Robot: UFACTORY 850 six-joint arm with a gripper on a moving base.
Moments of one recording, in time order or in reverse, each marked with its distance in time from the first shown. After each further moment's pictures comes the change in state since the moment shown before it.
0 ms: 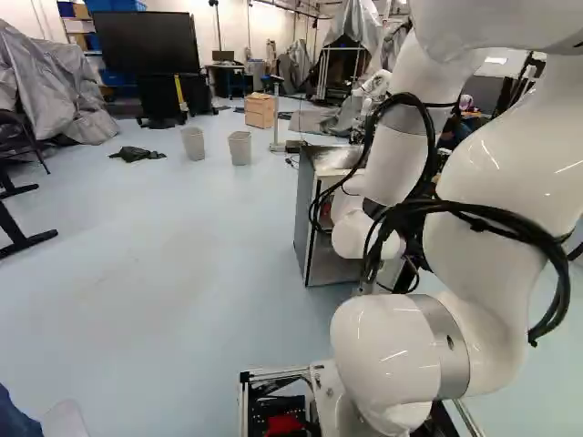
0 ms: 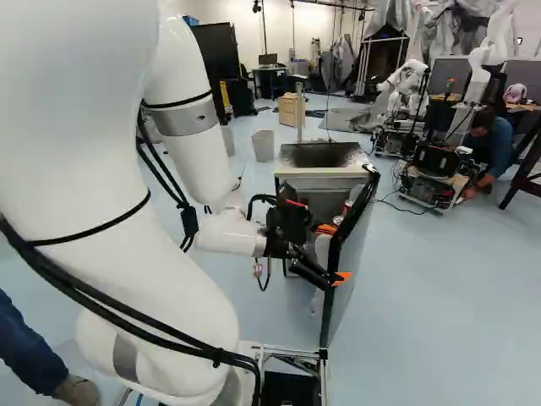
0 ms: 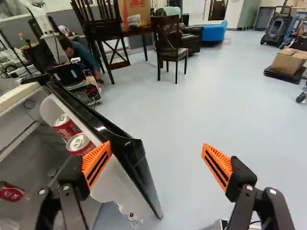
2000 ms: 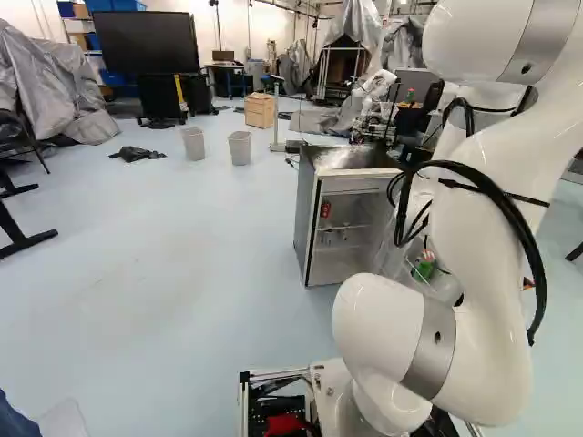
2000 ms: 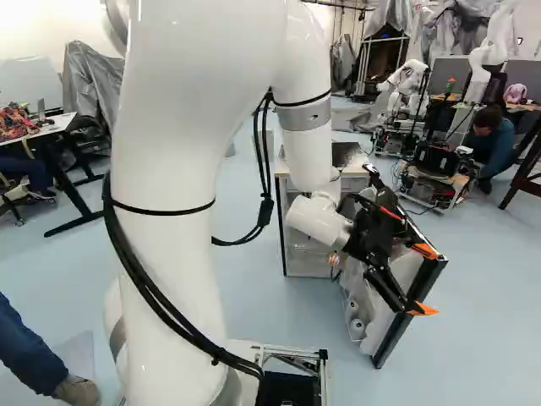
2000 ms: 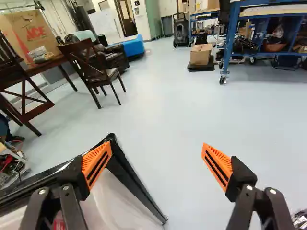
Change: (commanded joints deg) arm -32.0 -17.4 -23.3 0.0 0.0 0.0
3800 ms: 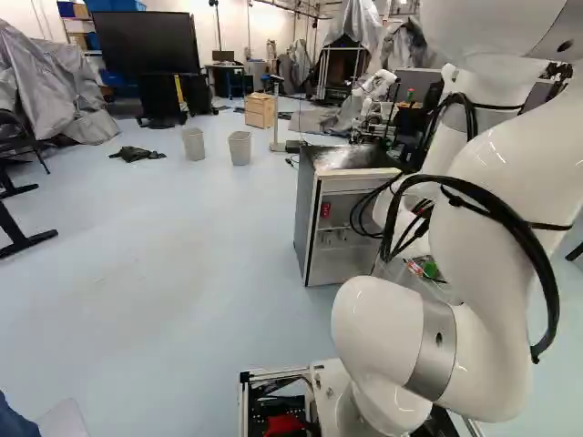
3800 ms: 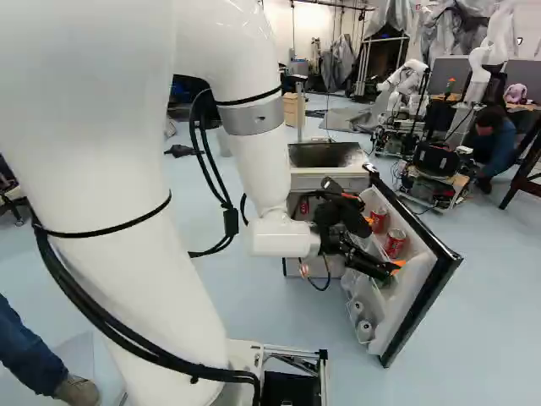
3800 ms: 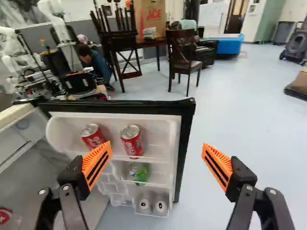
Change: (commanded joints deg) arm 6.5 14.9 19.2 -37.5 0.0 0.0
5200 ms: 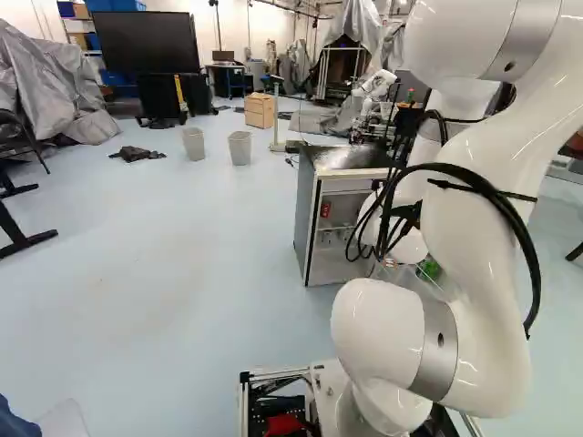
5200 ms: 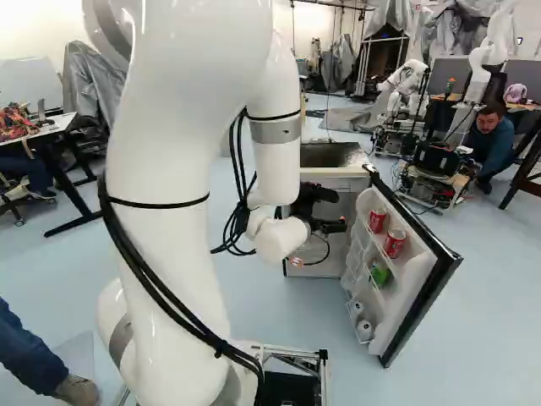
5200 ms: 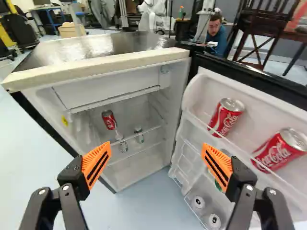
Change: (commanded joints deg) arm 2.8 -15.3 -8.5 -42.2 0.0 0.0
